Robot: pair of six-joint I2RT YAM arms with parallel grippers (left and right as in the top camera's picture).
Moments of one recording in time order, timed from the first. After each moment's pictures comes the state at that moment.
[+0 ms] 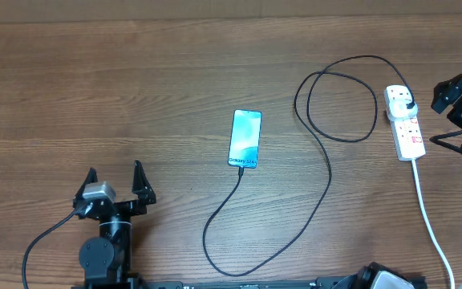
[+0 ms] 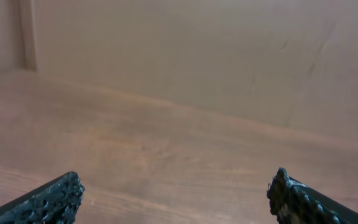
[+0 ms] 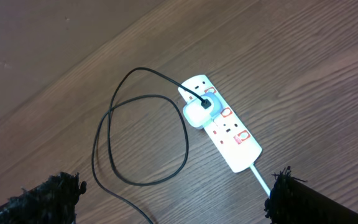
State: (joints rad) left arm 0.05 0.02 0.01 -0.02 -0.05 -0.21; right arm -0.47 1.29 1.52 -1.06 -0.20 0.21
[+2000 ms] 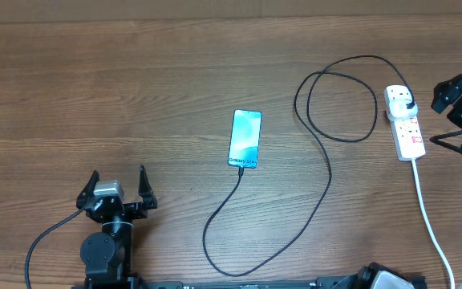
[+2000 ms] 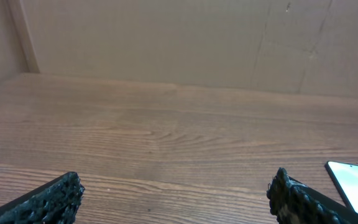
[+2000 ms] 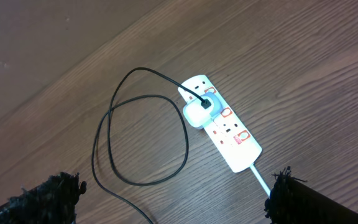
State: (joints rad) left arm 0.06 0.01 0.01 -0.08 -0.02 -0.07; right arm -0.47 1.29 1.52 -1.06 -0.19 0.21
